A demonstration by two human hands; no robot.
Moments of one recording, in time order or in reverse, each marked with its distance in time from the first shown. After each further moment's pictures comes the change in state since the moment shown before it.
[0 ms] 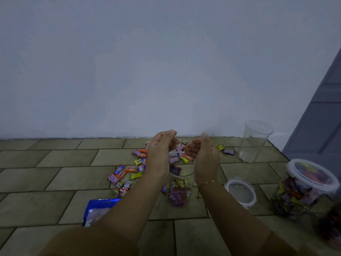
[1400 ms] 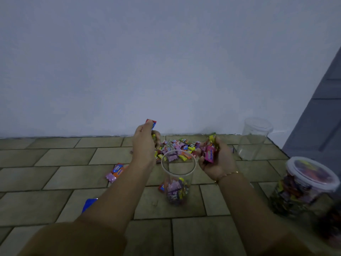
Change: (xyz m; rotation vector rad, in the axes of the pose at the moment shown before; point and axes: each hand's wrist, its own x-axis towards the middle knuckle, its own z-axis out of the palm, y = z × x) left_hand 0.027 0.017 -0.012 0.094 0.148 -0.069; right_hand 0.052 0.005 -0.052 0.407 -0.111 0.816
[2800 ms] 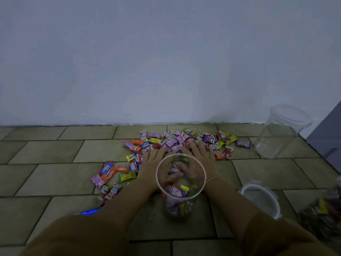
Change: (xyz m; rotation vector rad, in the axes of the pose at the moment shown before) left_hand 0.074 -0.153 -0.056 1.695 -0.591 0.552; right_hand 0.131 0.067 -0.053 -2.222 0.046 -0.702
